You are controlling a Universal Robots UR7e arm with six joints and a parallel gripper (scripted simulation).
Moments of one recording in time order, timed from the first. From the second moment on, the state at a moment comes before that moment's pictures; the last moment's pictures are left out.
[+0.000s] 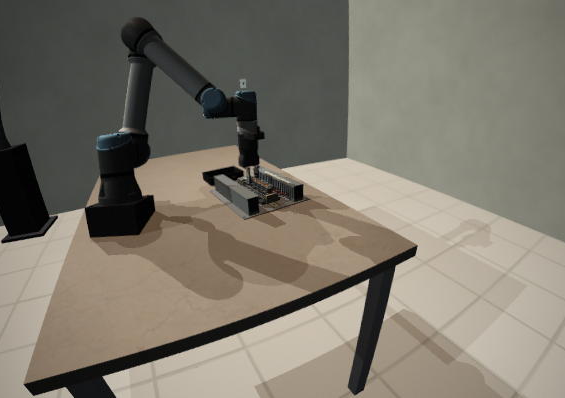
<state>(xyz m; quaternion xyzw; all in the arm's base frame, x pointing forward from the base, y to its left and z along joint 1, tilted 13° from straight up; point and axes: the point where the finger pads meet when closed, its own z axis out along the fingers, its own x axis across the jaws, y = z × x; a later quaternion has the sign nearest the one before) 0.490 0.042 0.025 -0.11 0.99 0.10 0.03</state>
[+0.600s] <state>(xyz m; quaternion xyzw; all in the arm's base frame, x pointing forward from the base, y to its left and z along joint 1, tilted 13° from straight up) 0.491 0.043 0.025 -0.11 0.99 0.10 0.02</state>
